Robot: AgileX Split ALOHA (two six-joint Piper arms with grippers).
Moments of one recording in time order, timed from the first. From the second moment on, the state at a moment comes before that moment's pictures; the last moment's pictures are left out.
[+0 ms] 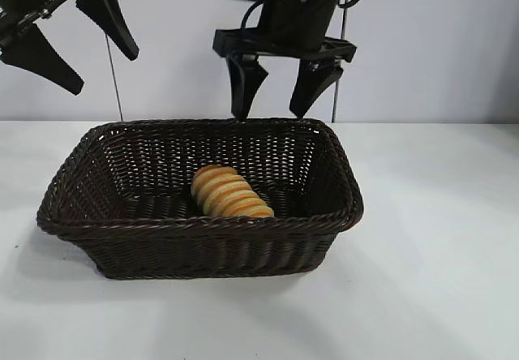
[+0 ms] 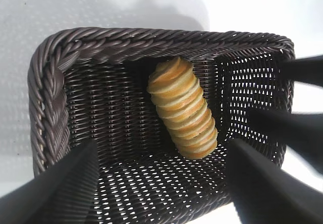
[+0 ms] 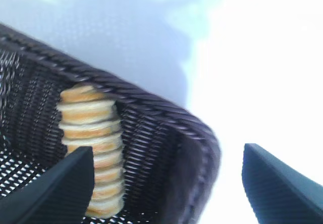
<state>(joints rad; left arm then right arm) -0.17 1.81 -1.49 -0.56 1.04 0.04 0.33 2.14 -2.07 0.18 1.24 -0.11</state>
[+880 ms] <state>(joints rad) -0.17 1.81 -1.49 -0.56 1.04 0.04 0.30 2.10 -2.07 0.20 1.24 -0.12</state>
